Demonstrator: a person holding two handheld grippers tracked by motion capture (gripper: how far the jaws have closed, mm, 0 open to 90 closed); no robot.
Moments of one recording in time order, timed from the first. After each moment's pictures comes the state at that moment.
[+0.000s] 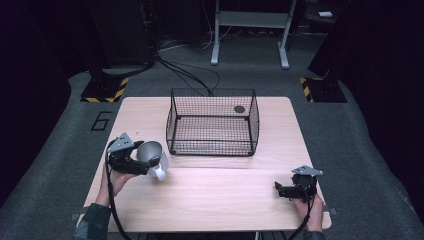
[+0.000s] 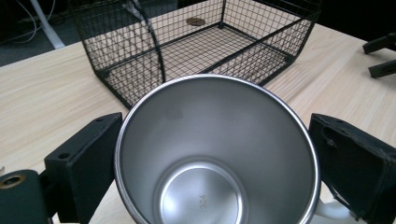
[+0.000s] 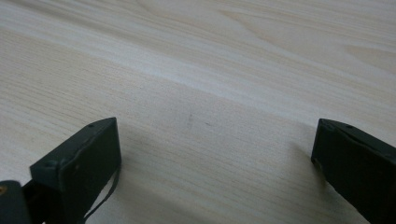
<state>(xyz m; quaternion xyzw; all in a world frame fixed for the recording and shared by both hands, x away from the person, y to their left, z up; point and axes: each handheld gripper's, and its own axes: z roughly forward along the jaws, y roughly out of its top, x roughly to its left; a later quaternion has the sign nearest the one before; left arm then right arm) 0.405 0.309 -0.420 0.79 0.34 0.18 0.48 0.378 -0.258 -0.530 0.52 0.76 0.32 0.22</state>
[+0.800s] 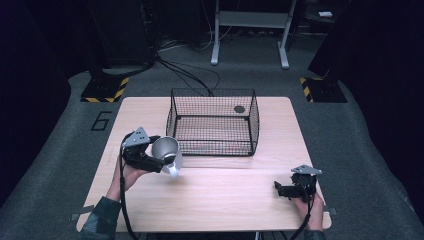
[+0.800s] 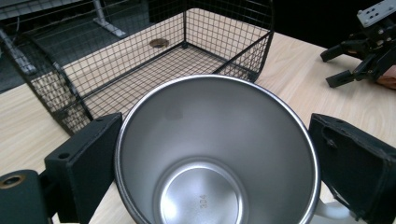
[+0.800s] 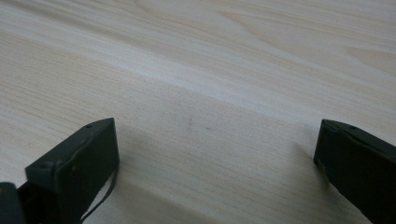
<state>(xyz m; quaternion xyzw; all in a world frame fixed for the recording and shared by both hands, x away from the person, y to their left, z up) 0.409 0.264 -0.393 0.81 0.28 0.16 0.49 0.381 -0.257 -0.530 0.52 0.76 0.32 0.22</state>
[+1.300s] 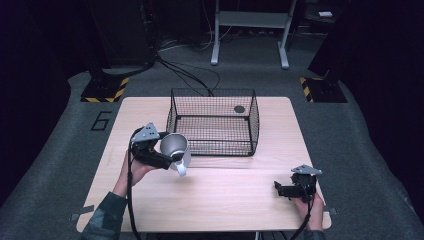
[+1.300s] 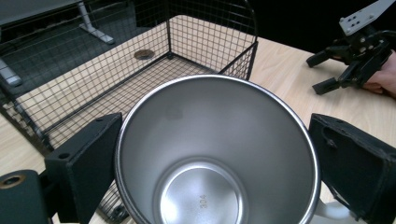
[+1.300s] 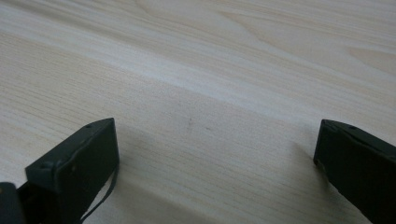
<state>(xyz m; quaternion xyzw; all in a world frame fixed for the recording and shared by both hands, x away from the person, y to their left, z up) 0.416 0.240 -0.380 0.82 0.26 0.15 0.50 0.381 -0.257 -0.530 0.52 0.76 0.32 0.22</state>
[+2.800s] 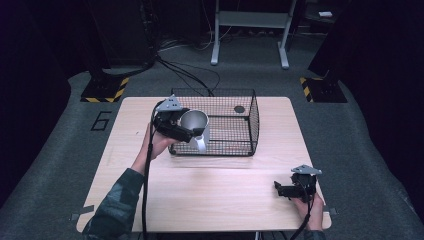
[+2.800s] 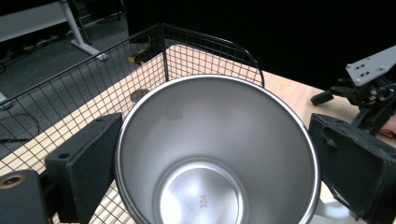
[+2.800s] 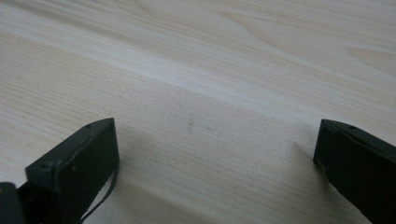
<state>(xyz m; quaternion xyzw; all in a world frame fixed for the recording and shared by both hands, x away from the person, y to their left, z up) 0.476 0.186 -0.339 0.82 0.24 0.15 0.50 0.381 -0.256 -0.530 0.52 0.76 0.32 0.22</state>
